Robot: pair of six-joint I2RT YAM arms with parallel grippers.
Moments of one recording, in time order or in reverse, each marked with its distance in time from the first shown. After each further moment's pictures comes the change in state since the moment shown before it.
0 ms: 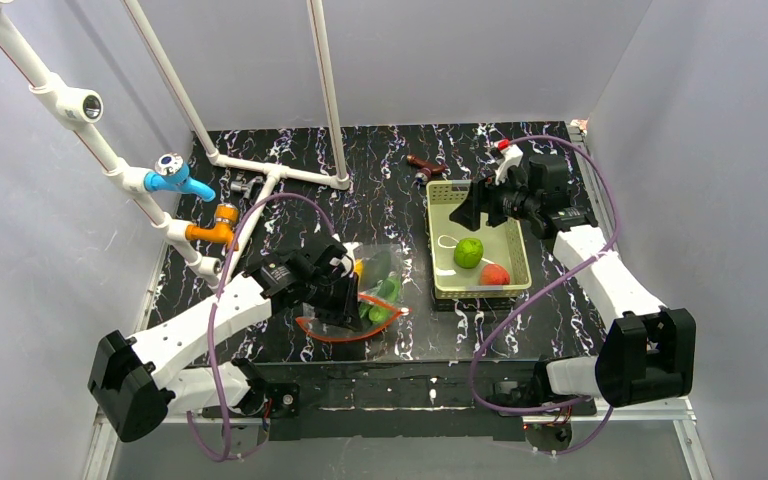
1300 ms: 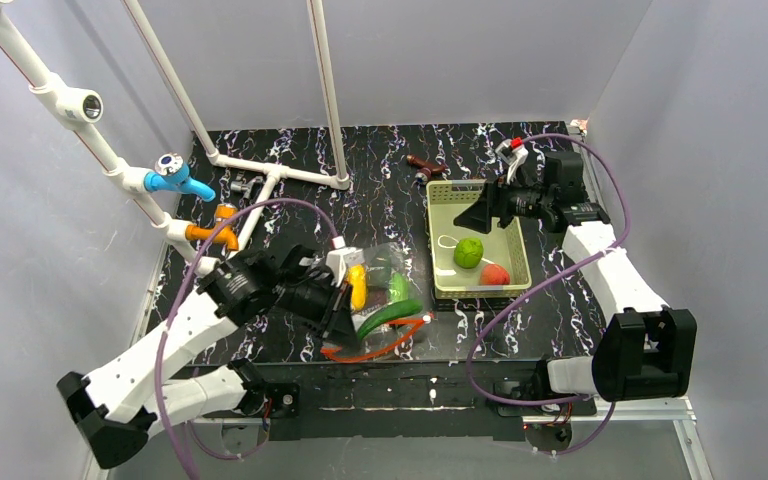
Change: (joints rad) left arm 0.005 -0.205 0.130 -0.218 0.403 0.135; right arm -0.090 0.016 0.025 -0.054 -0.363 -0.013
